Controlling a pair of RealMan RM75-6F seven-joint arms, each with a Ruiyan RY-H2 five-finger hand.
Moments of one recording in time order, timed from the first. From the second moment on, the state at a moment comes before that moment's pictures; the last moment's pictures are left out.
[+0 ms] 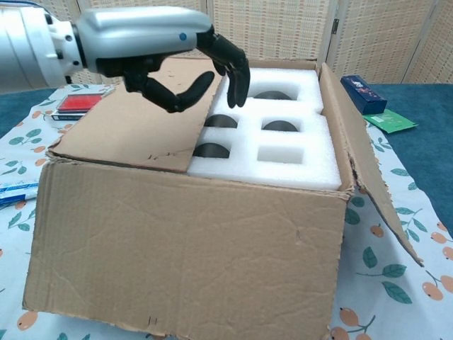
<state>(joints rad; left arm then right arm) -0.93 -1.29 -0.20 -1.65 1.77 0.89 -0.08 -0.02 -0.96 -0.05 -1.51 -1.70 1.73 0.37</state>
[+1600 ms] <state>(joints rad) -1.02 -1.40 -0.12 -1.37 1.65 0.94 -0.06 -0.04 -0.94 -0.05 -1.47 -1.70 1.68 0.48</state>
